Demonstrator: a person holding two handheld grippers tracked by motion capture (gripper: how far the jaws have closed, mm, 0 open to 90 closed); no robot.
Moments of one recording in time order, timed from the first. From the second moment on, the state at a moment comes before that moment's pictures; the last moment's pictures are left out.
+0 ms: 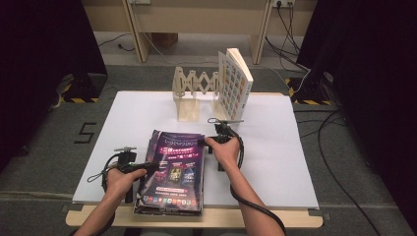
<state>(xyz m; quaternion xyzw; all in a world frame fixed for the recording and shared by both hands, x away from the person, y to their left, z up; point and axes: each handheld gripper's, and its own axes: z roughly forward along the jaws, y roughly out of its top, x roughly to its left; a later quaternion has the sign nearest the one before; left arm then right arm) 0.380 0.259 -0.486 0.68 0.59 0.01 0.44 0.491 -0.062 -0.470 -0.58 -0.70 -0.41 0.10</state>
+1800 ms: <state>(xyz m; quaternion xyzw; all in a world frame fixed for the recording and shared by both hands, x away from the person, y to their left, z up) 0.375 0.258 -0.473 0.69 0.57 0.09 0.44 0.455 -0.090 -0.375 -0.53 -0.67 -0.52 -0.04</state>
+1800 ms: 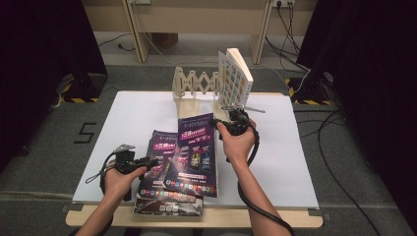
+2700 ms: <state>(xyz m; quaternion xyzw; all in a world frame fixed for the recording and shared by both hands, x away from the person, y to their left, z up) 0.375 0.259 -0.473 0.69 0.57 0.09 0.44 0.449 -0.109 -0.349 -0.53 -0.64 -0.55 -0.09</state>
